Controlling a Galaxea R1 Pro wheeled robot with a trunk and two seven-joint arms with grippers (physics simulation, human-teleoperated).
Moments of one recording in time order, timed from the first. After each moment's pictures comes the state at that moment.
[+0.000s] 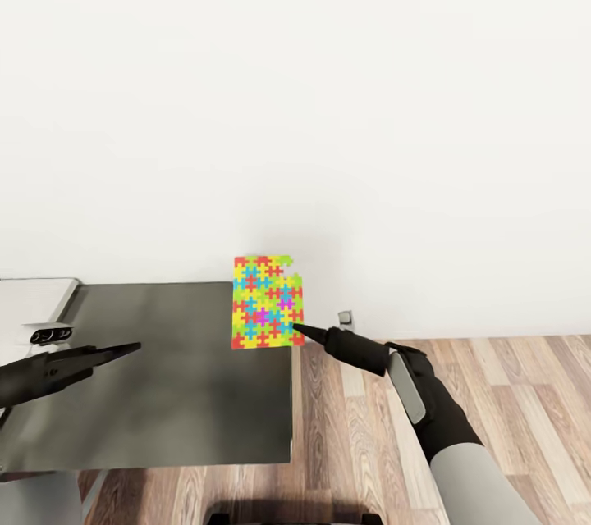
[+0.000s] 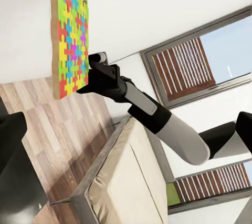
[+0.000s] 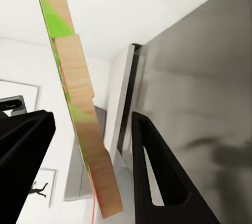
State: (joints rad) left arm -0.33 0.54 0.28 -1.39 0.53 0.94 -1.57; right arm -0.61 0.07 -0.01 -0.96 -0.44 0.71 1.01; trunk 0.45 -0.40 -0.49
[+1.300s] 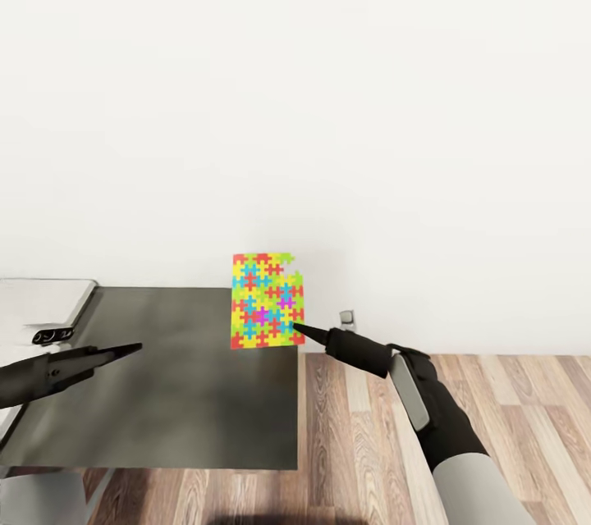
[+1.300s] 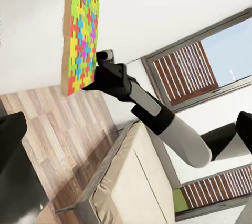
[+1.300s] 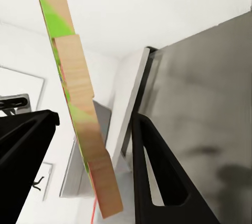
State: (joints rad) left arm -0.33 0.54 0.27 -1.39 0.53 0.94 -1.57; right arm -0.58 0.07 0.00 -1.04 -0.44 0.69 1.00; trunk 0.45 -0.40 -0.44
